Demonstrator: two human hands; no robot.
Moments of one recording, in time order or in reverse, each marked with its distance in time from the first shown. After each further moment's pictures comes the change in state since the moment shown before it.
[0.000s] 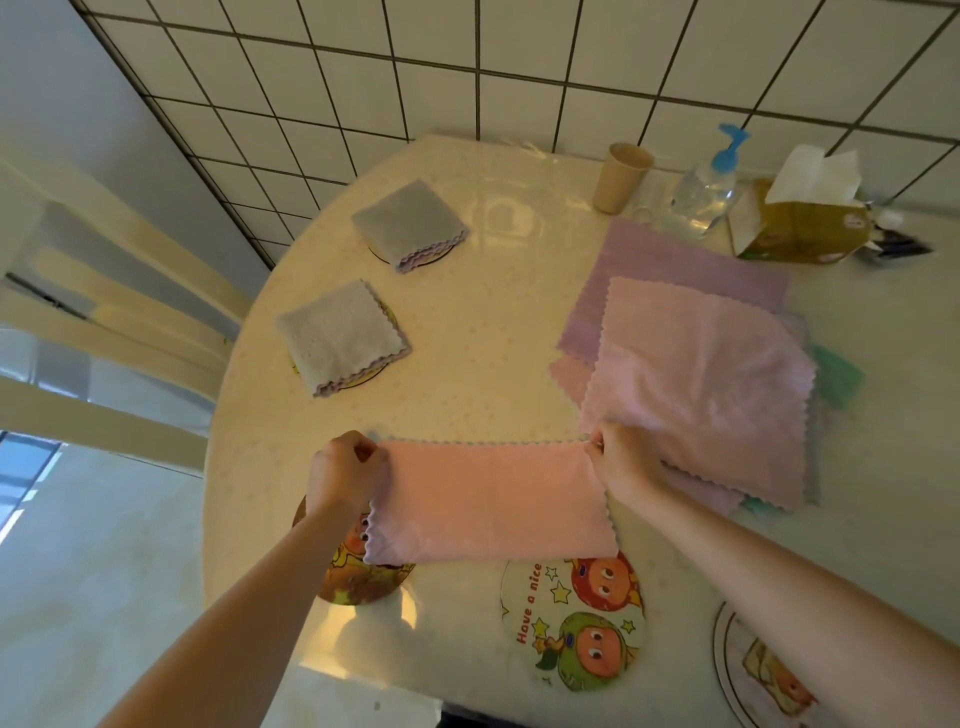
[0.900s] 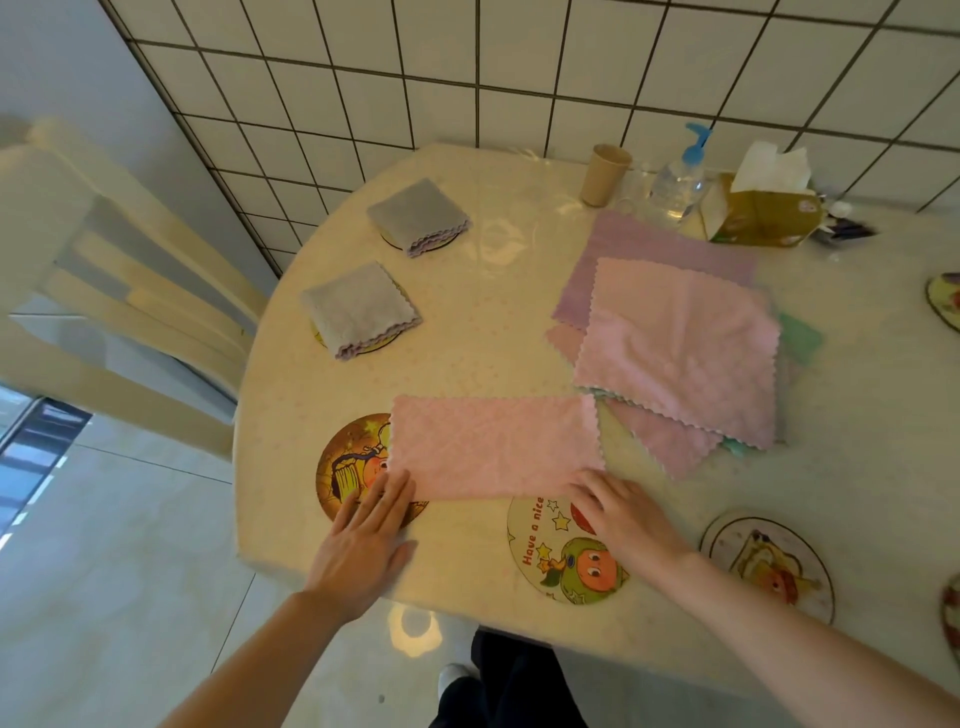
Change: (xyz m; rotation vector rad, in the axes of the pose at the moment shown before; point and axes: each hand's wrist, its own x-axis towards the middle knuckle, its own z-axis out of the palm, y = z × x) left_hand -0.108 -0.120 0.018 0.790 -0.128 0.750; right_hand -0.144 0.033 0.041 -0.414 -0.030 -0.565
